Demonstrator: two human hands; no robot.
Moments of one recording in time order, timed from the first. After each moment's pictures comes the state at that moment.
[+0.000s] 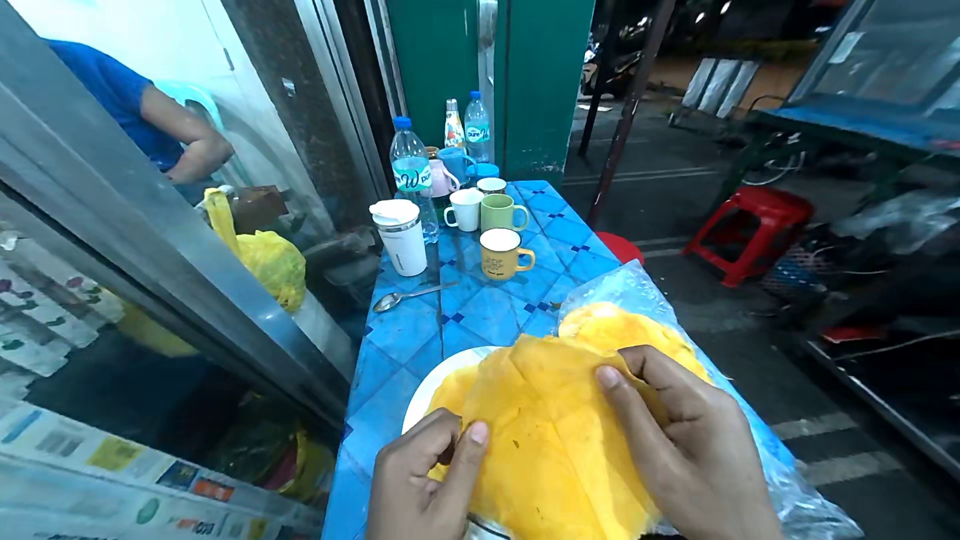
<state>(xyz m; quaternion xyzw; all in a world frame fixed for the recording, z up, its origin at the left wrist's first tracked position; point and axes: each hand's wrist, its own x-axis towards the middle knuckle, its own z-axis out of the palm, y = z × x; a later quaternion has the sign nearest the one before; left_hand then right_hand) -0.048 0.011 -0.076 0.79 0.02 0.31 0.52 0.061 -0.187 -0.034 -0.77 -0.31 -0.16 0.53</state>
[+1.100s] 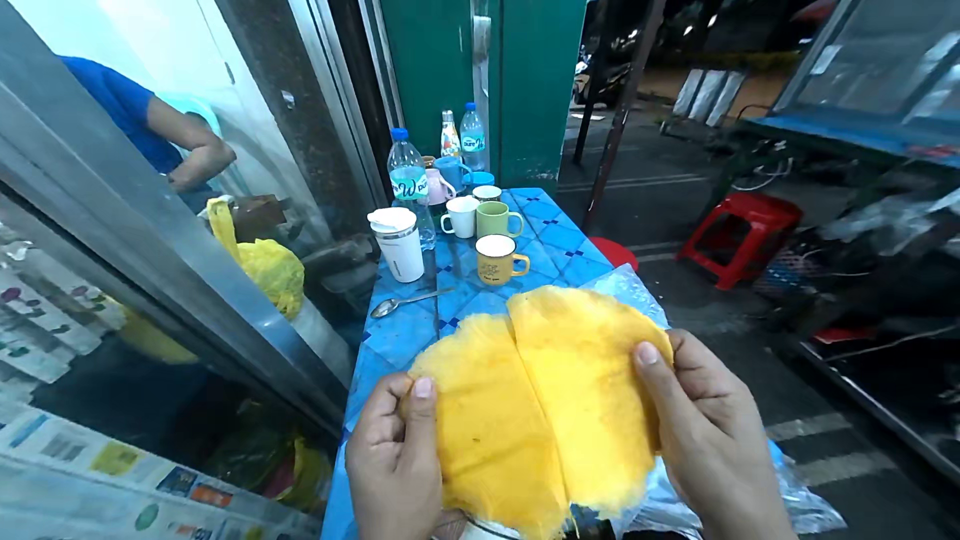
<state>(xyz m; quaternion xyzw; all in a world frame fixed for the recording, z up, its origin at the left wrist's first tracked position) -0.027 0.005 -0.060 0.68 0.12 0.46 0.56 0.068 -0.197 -0.034 -0.69 -0.23 -0.11 0.68</state>
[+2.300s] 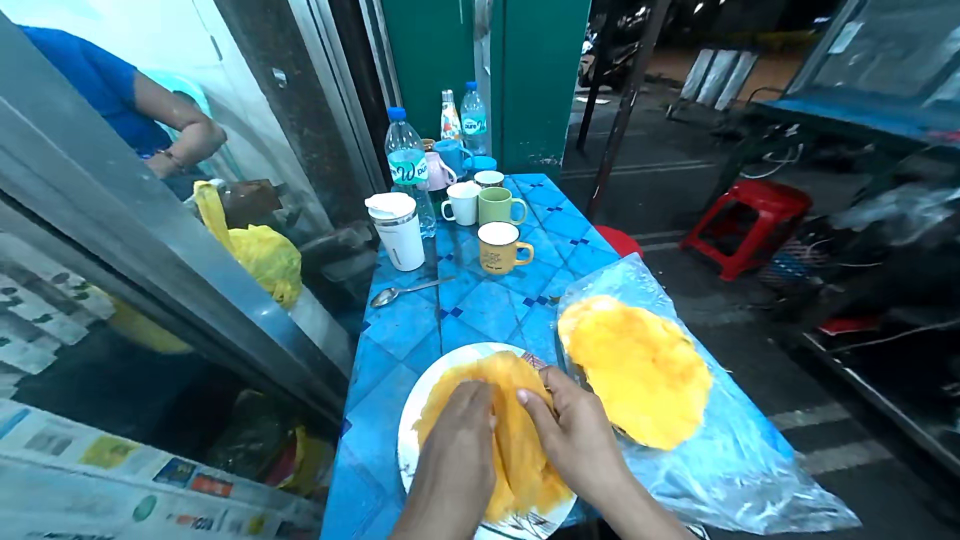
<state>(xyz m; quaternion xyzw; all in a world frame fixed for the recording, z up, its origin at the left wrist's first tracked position) -0.019 0.005 -0.109 0.95 0.07 0.15 0.26 0.070 -0.144 -0.107 -0.84 -0.24 0.07 0.48</state>
